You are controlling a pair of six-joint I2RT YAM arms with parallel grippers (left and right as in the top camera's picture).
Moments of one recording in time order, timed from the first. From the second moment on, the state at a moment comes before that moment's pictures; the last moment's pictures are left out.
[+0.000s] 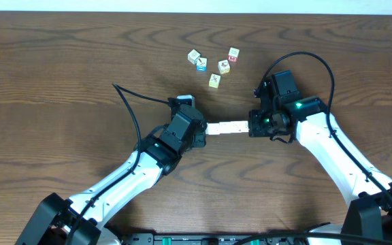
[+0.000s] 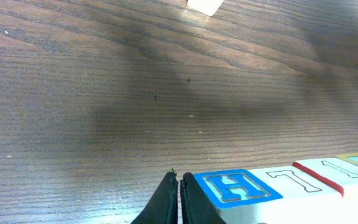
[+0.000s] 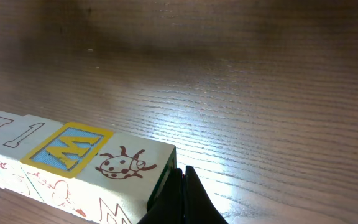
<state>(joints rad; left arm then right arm) -0.66 1.46 0.77 -0.14 -0.09 -0.67 0.32 1.57 1.09 -0.78 -0.21 0.30</state>
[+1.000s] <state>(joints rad) -0.66 1.46 0.77 -0.15 -0.06 -0.67 0.32 1.52 1.09 -0.77 -0.21 0.28</state>
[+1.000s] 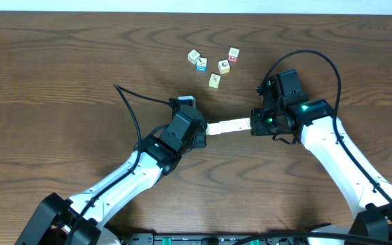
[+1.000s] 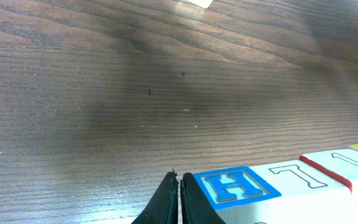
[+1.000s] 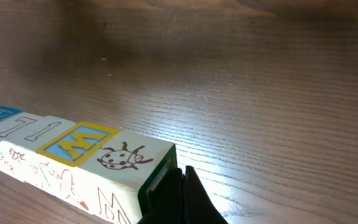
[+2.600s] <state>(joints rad) -0.66 1.44 0.77 -0.15 -0.04 -0.65 0.32 1.52 1.09 -0.83 -0.20 0.21</state>
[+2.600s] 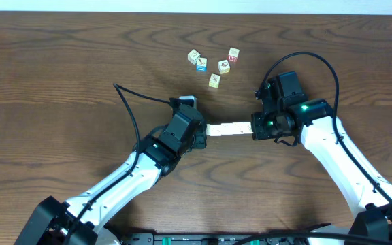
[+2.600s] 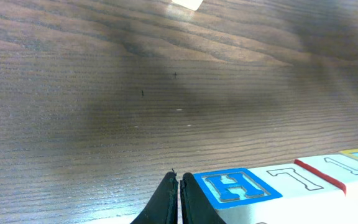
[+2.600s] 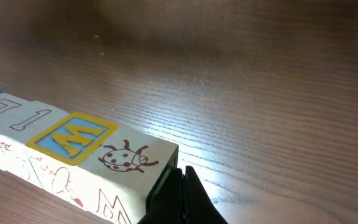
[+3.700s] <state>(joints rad) -0.66 1.42 0.77 -0.15 -0.06 -0.64 0.32 1.52 1.11 -0.86 -0.20 0.21</state>
